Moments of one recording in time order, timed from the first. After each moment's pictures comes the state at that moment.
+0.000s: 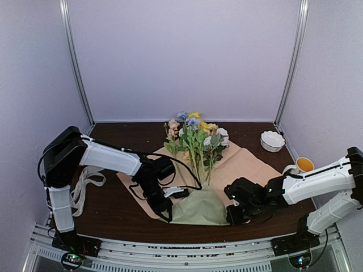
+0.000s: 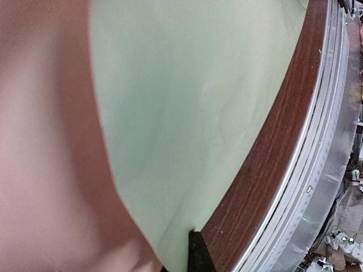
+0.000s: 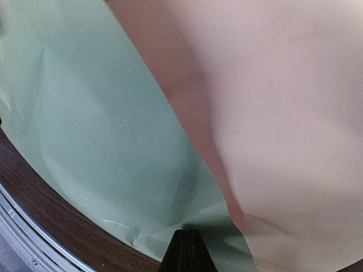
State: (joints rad) left arm -0.92 1.97 1.19 -0.71 0.61 0.06; right arm 1.09 1.37 0.59 -0.37 0.02 0.83
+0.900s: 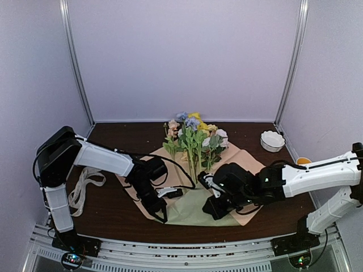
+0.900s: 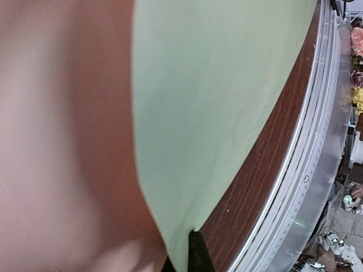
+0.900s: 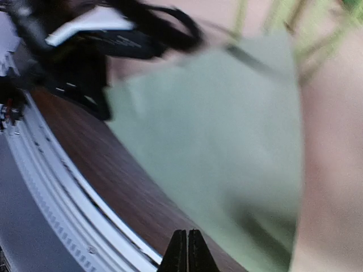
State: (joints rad) left arm -0.89 1.91 1.08 -0.65 0.66 0.06; right arm 1.18 1.37 0.82 -0.42 0.02 0.63
